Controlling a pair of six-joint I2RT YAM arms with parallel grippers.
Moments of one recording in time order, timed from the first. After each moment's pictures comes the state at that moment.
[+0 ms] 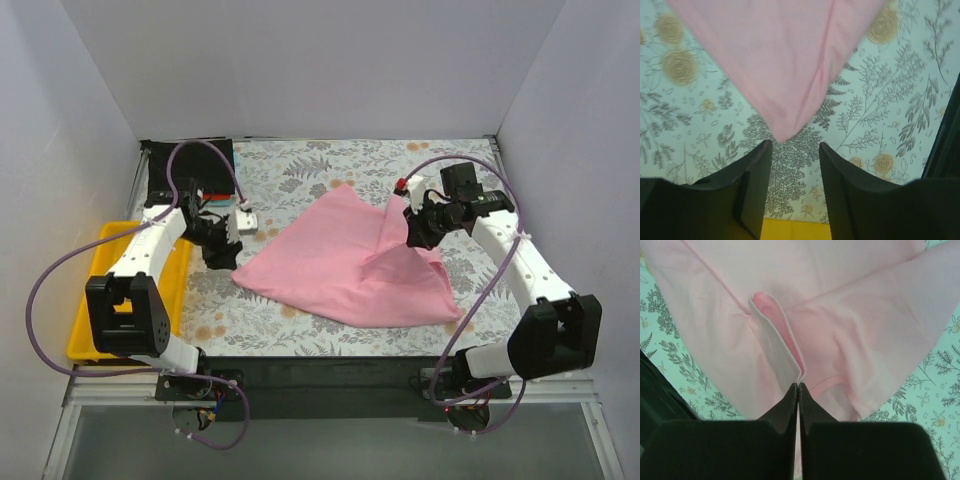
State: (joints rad) left arm -0.02 1.52 1.22 -1.12 0.63 1.24; right arm 0.23 1.39 1.20 -0.87 -0.51 -0.54
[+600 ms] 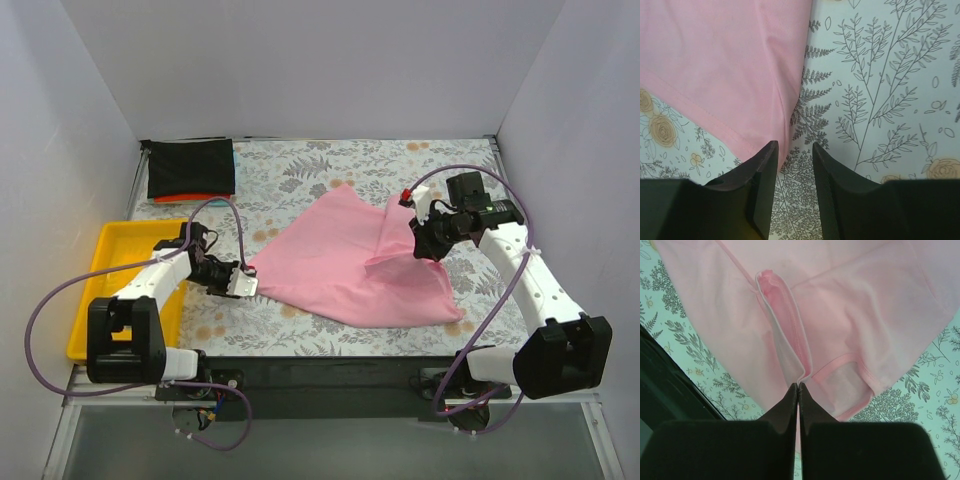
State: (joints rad) left arm -0.02 1.35 0.74 -0.84 0.67 1.84; right arm 0.22 1.28 1.14 -0.97 -0.48 -0.55
